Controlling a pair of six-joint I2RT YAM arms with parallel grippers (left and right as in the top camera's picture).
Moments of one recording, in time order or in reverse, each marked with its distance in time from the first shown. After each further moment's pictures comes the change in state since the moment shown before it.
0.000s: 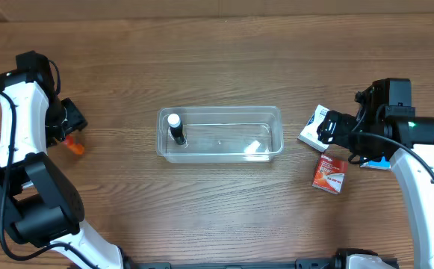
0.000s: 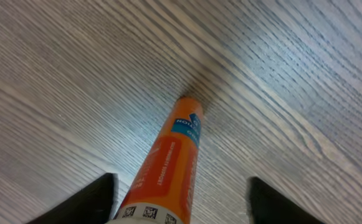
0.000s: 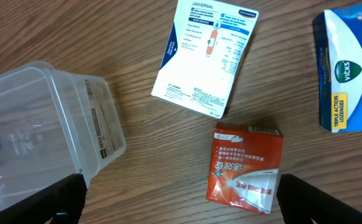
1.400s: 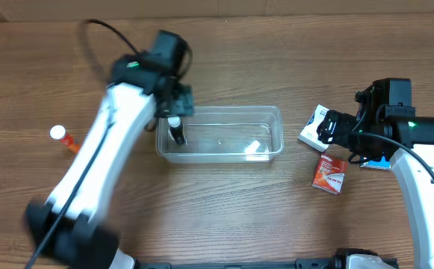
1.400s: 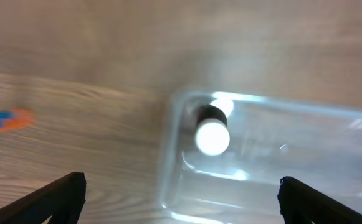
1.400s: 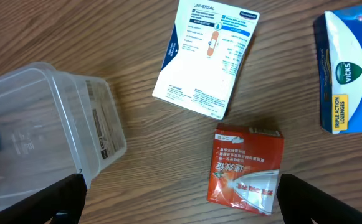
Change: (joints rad) left arm -0.685 -0.183 0.106 -0.077 -0.037 -0.117; right arm 0.000 0.000 0.000 0.004 -0.002 0.000
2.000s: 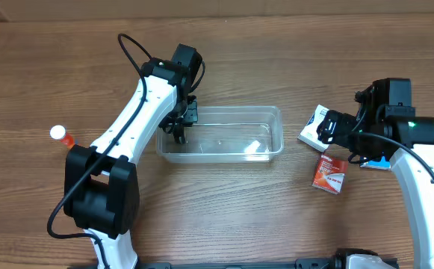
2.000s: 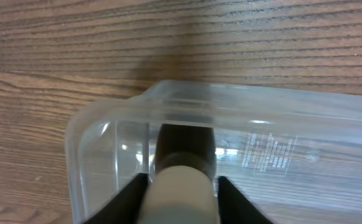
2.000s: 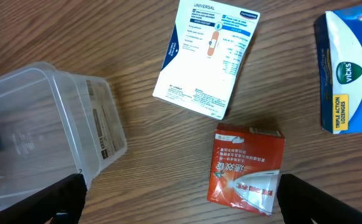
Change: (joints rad) left arm -0.020 0.225 -0.068 0.105 0.079 0.013; right arm 0.000 0.000 0.000 0.000 -0.002 0.000
